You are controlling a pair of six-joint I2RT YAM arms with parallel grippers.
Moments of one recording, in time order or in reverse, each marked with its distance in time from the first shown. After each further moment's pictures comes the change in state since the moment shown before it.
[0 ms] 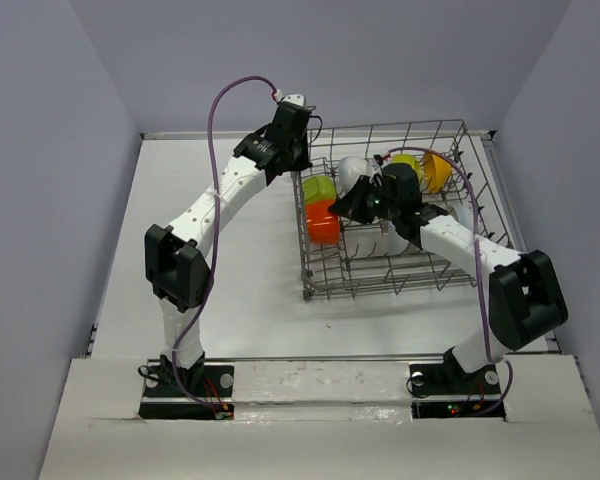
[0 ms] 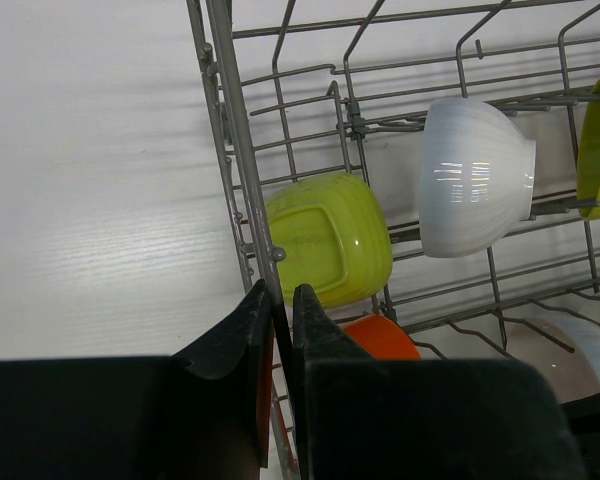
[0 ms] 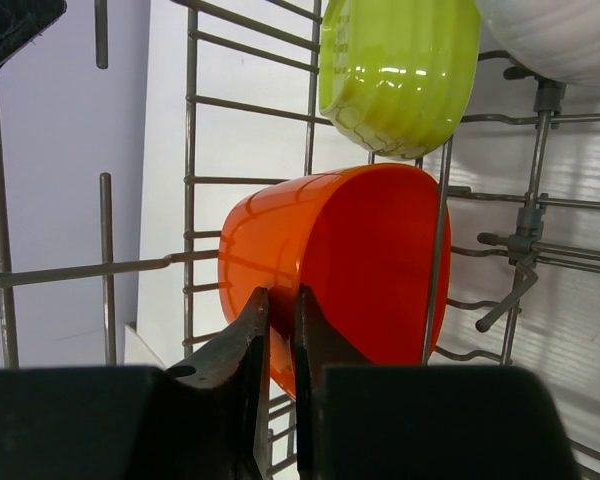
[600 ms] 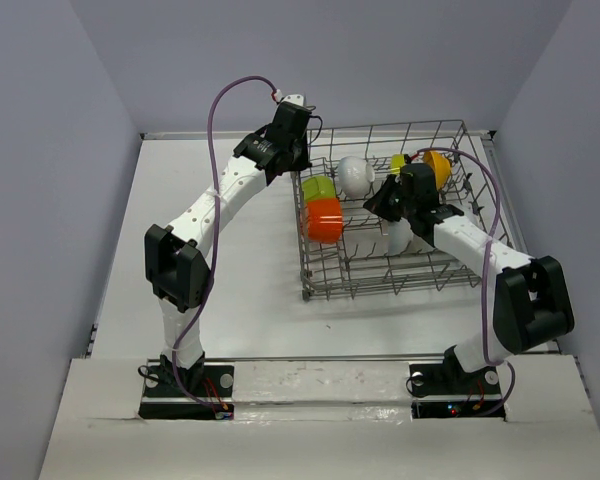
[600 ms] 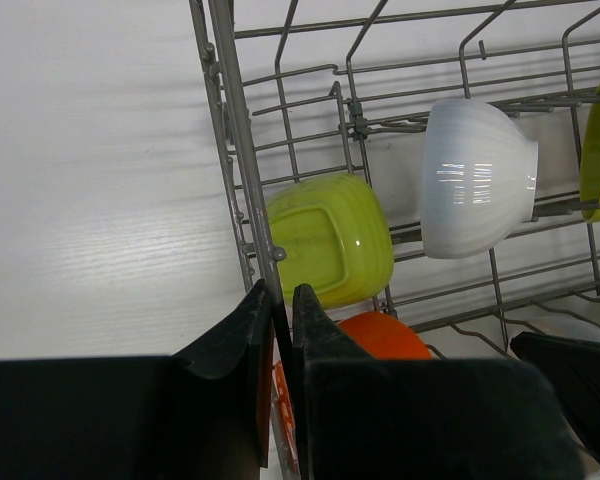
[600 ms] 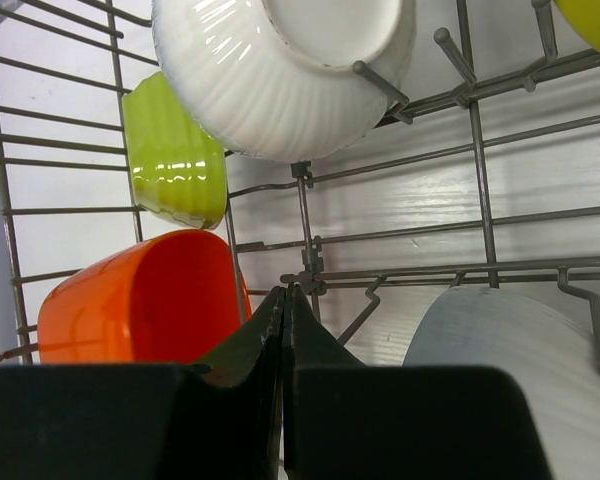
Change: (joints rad) left arm -0.002 0.000 0.000 -0.002 -0.007 0.000; right arm -0.107 -0.038 -0.038 -0.074 0.213 -0.087
